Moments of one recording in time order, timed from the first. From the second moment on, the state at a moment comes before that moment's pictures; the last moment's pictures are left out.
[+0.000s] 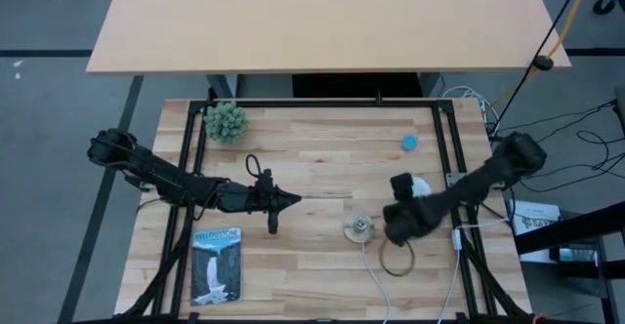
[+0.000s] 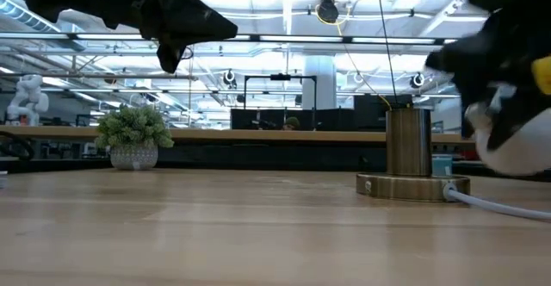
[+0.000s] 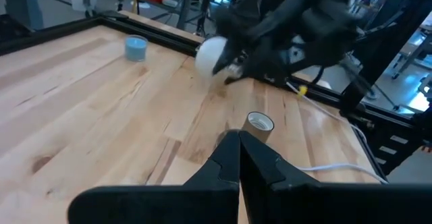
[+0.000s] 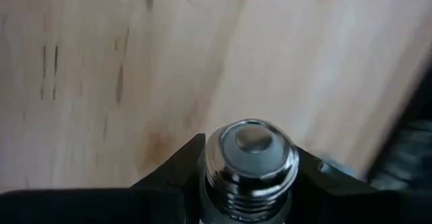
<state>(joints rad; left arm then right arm) -0.29 1.30 0.50 0.61 -0.38 -0.39 0.48 1.52 0.87 -1.06 0.48 0.20</state>
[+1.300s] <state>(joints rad) -0.30 1.30 0.50 0.56 -0.38 -0.38 0.38 1.32 1.10 -1.08 0.17 0.46</state>
